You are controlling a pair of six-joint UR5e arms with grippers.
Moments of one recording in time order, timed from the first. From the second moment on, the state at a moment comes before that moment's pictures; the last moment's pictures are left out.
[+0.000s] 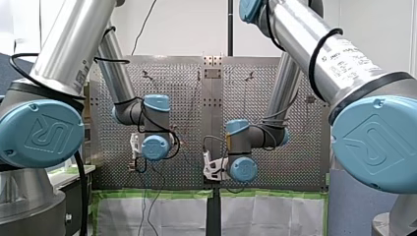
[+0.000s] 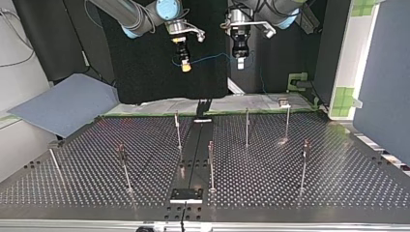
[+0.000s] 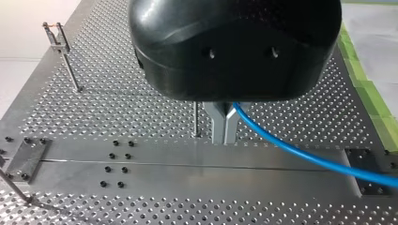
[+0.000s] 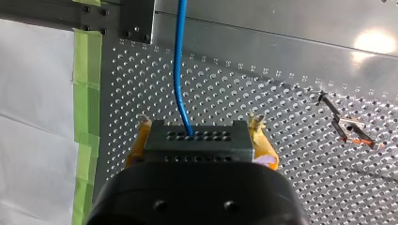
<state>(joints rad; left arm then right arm) -0.56 -1.91 -2.37 -1.97 -2.16 -1.58 2.38 -0.86 2.01 -0.97 1.85 1.48</state>
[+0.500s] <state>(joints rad) -0.56 -1.89 -2.37 -2.10 -2.16 -1.58 2.38 -0.86 2.01 -0.97 1.85 1.48</state>
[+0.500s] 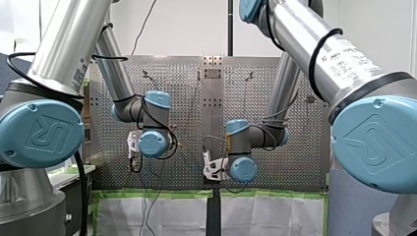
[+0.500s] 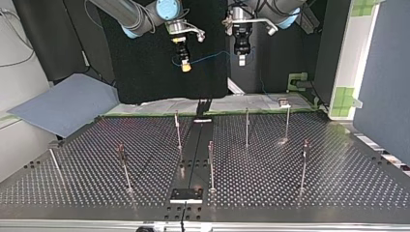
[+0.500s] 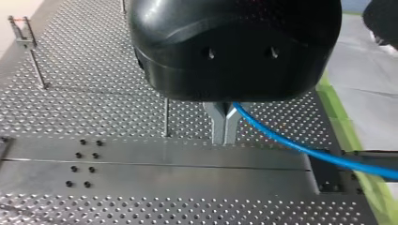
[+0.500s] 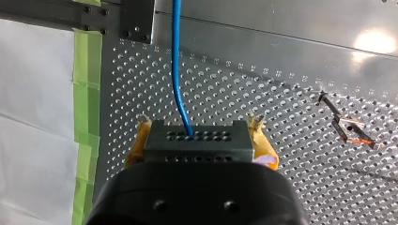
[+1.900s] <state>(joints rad) -0.47 -1.62 -2.32 -2.24 -2.26 -1.58 2.40 -1.18 1.73 -0.65 1.68 1.58</state>
